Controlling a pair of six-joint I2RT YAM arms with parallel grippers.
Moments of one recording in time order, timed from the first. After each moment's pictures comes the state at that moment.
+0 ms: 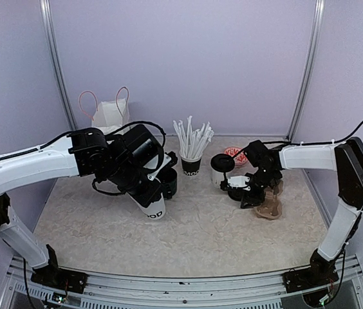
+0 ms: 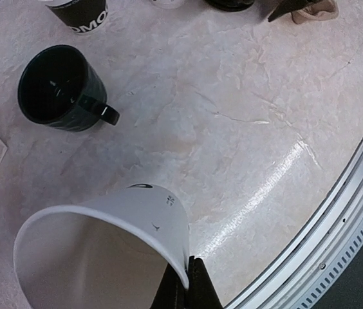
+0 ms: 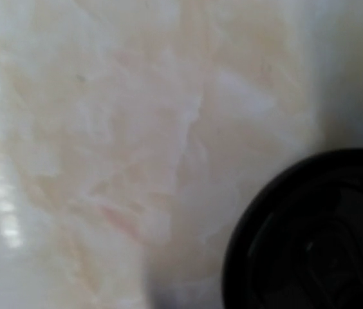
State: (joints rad) left arm -1.05 1.53 1.46 -0.97 -0.11 -0.25; right arm 0.48 1.75 1.14 -0.68 -0.19 -0.94
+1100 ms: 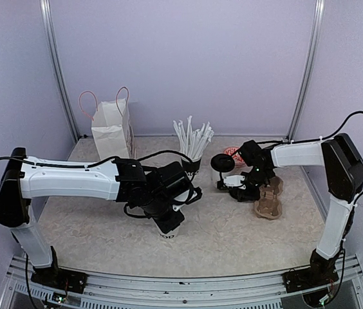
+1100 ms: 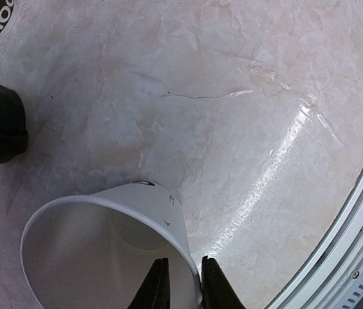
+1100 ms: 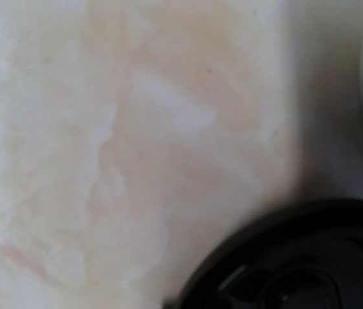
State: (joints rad) left arm -1.16 1.76 1.38 -0.79 -0.11 -0.14; right arm 0.48 1.88 1.22 -0.64 -0.12 -0.98
